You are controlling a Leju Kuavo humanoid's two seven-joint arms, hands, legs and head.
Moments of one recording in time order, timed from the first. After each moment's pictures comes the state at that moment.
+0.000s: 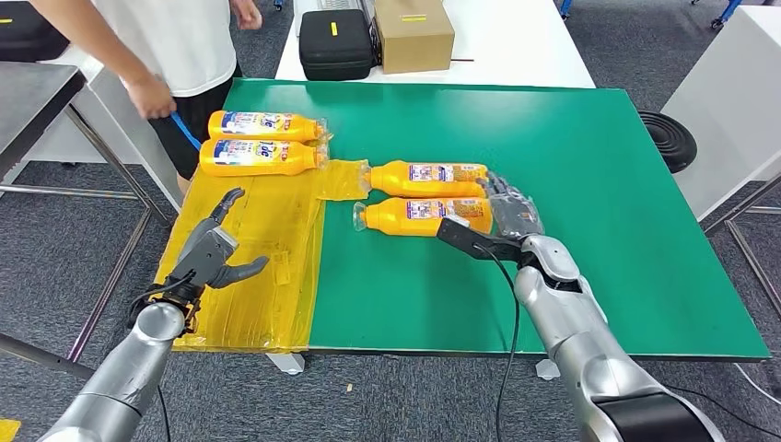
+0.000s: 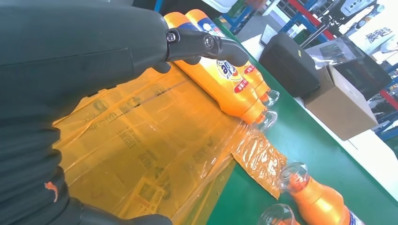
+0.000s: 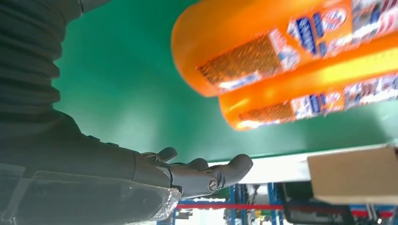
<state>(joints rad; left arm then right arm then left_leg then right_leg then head) -0.42 0.13 -0.28 -1.00 -0.36 0.01 -0.34 -0.67 -0.03 0.22 -0.67 1.11 -0.15 -0.20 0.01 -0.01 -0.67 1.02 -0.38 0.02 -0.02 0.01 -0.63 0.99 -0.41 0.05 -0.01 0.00</state>
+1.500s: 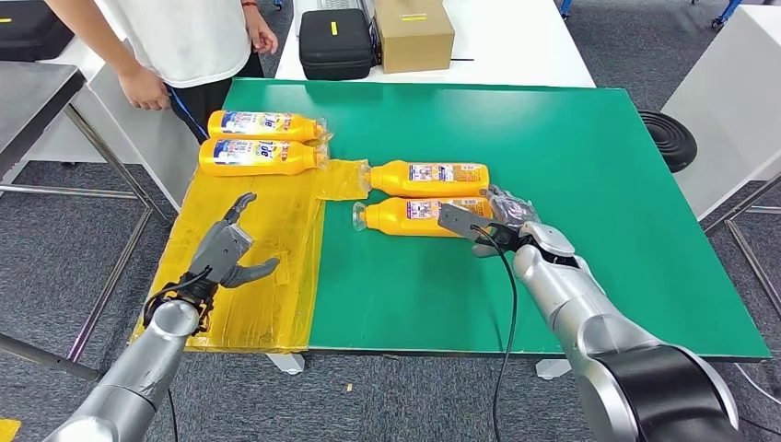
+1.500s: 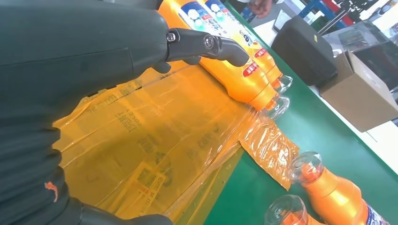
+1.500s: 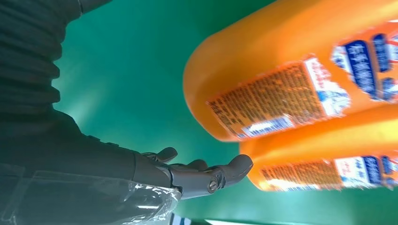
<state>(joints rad) -0.46 0.09 -0.28 -0.89 -0.38 0.02 -0.32 -0.85 -0.01 0.26 -0.37 1.04 -0.01 -0.08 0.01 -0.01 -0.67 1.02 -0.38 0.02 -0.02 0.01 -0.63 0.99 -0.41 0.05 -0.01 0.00</state>
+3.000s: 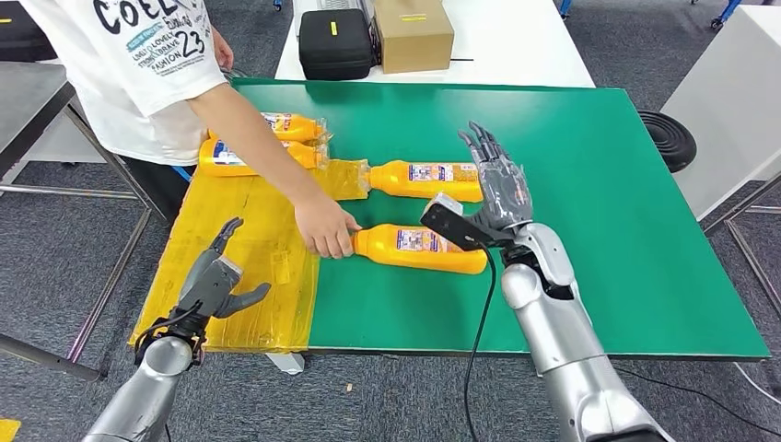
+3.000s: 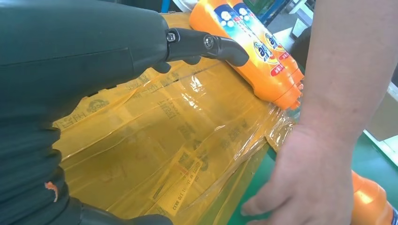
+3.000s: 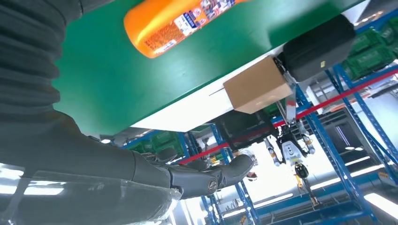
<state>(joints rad) -0.27 0.08 -0.19 -1.08 -0.44 0.04 -0.31 -0.50 0.01 0.26 -1.19 0.91 -0.18 -0.25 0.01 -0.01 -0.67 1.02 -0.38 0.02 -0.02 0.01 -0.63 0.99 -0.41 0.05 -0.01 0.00</state>
